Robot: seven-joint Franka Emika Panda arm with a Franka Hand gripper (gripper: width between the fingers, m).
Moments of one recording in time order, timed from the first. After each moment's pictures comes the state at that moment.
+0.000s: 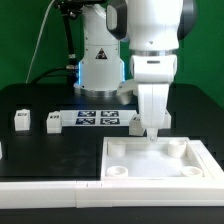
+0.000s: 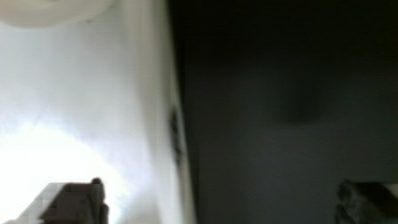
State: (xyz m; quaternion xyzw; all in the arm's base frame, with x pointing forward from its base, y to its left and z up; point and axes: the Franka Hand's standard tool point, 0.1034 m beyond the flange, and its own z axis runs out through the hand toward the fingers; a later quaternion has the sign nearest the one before) arm 0.479 0.087 0.037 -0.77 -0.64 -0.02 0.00
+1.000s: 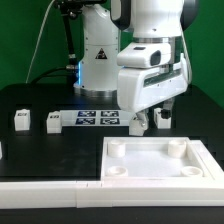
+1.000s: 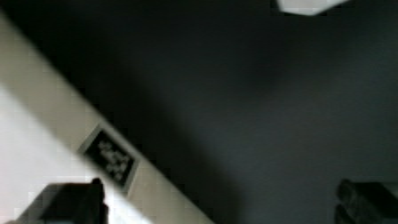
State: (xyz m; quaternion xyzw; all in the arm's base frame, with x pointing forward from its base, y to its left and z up) arm 0.454 0.099 0.043 -0.95 -0.32 -0.02 0.01
